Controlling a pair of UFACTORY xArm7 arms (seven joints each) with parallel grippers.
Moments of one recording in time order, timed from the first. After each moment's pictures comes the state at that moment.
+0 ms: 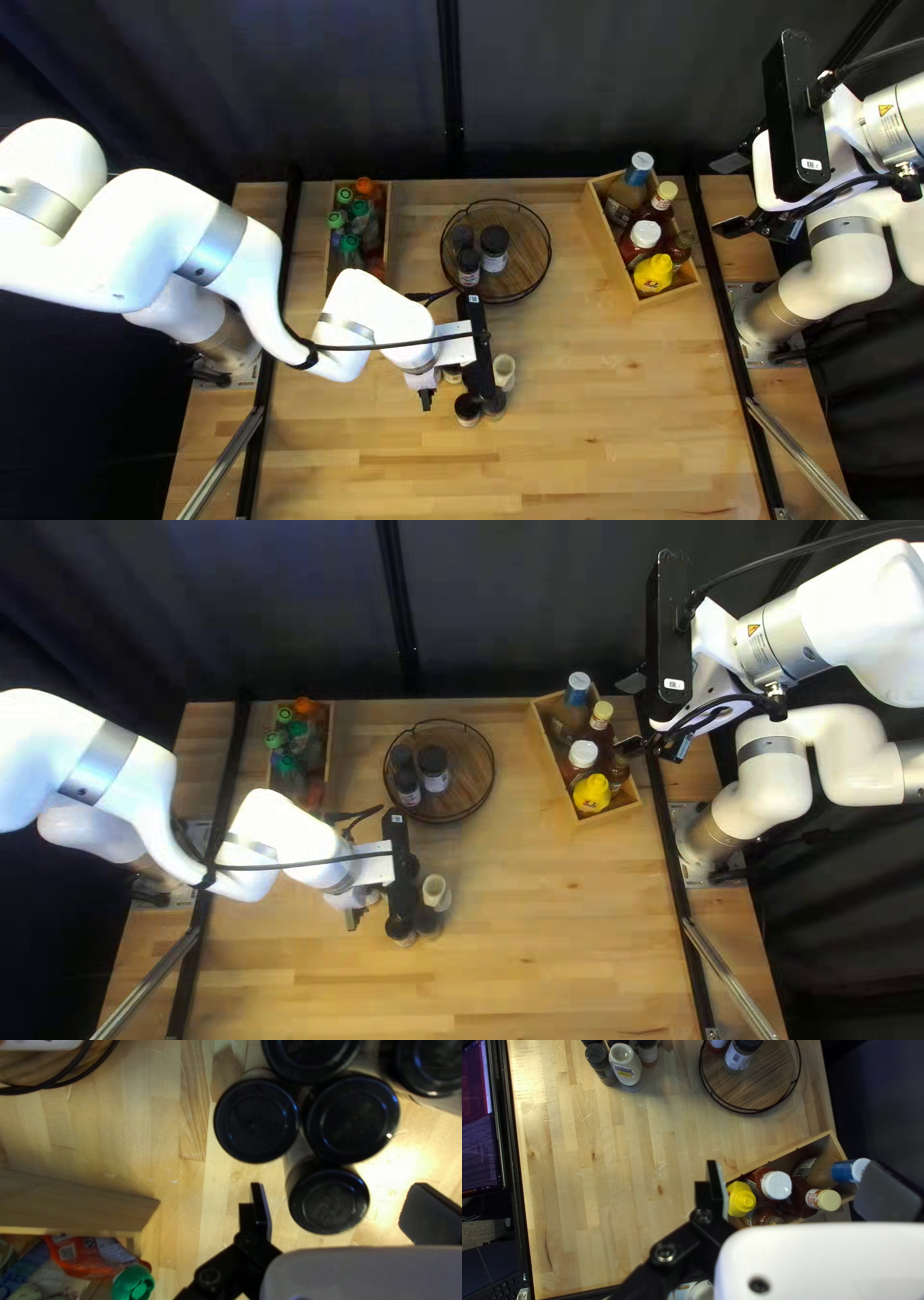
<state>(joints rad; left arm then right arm) 0.08 0.02 -0.34 0.73 0.17 0.75 -0.50 2.98 1.04 -3.01 0.82 -0.01 1.28 0.05</state>
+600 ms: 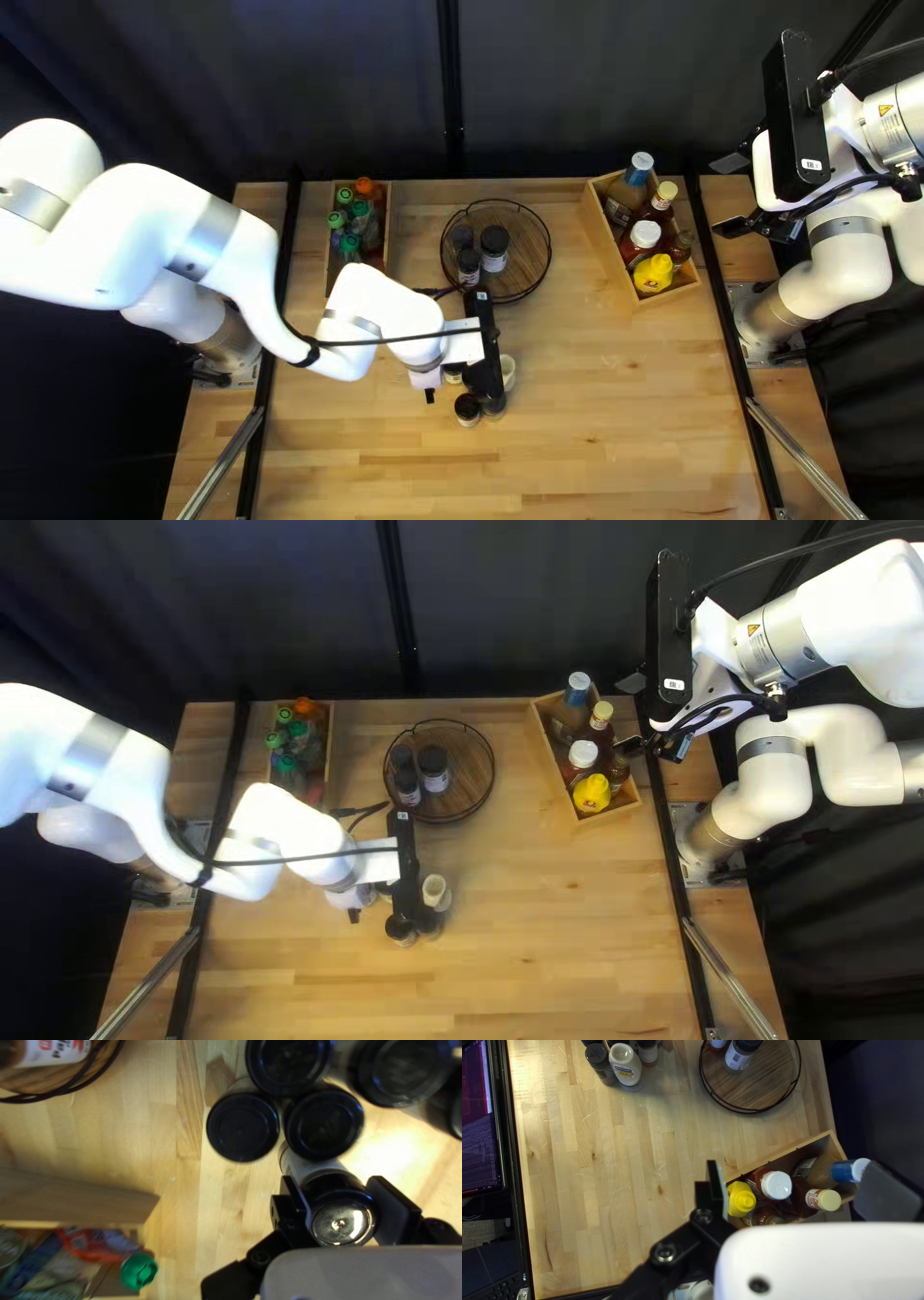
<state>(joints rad) 0.07 -0.11 -0.32 0.87 0.05 1.02 -0.34 2.98 1.04 -3.01 0.82 -0.01 1.28 0.05</state>
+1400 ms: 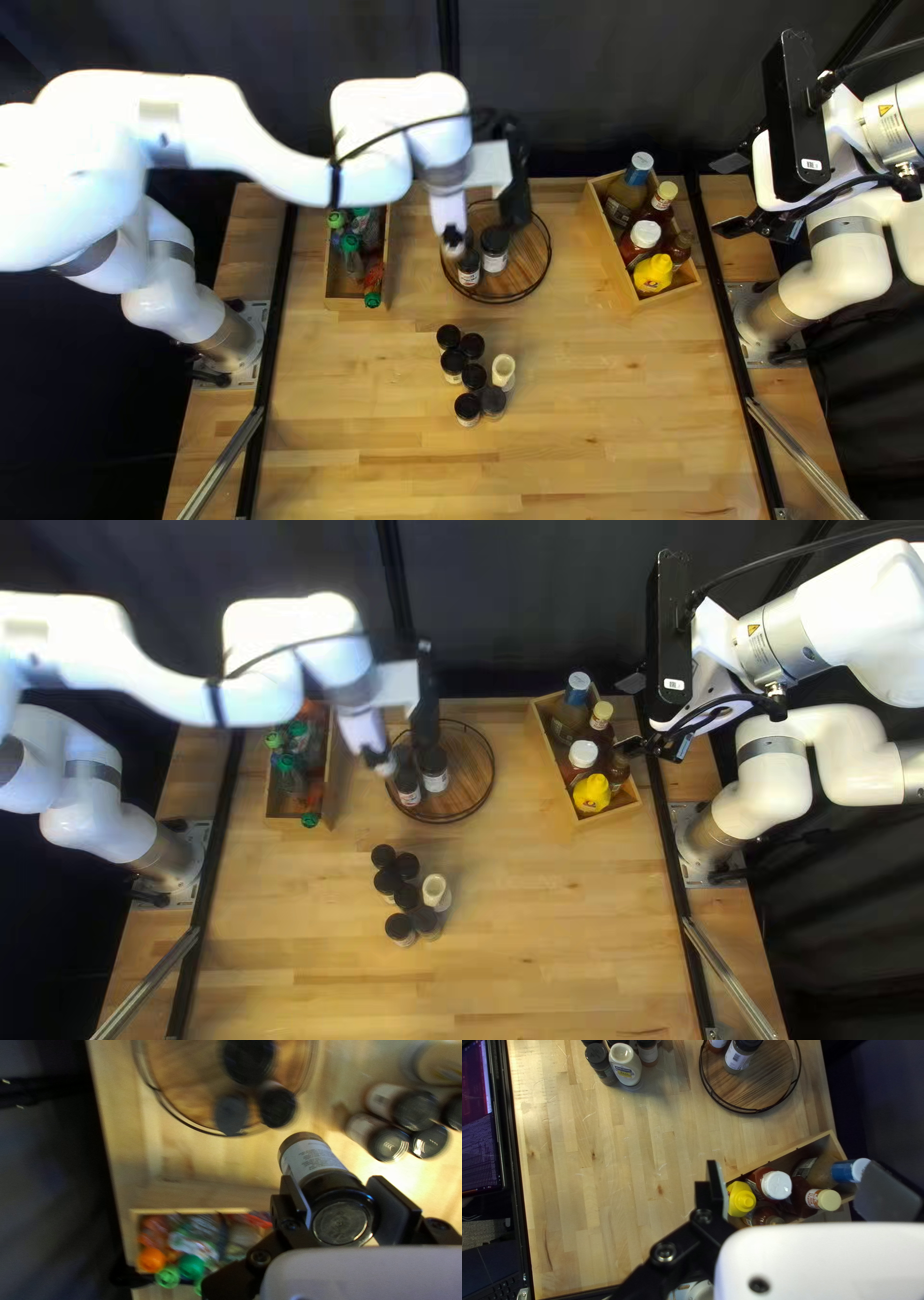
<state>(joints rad) 0.28 0.00 -0.02 1.27 0.06 1.19 0.18 2.98 1.04 -3.01 0.82 -0.01 1.28 0.05</state>
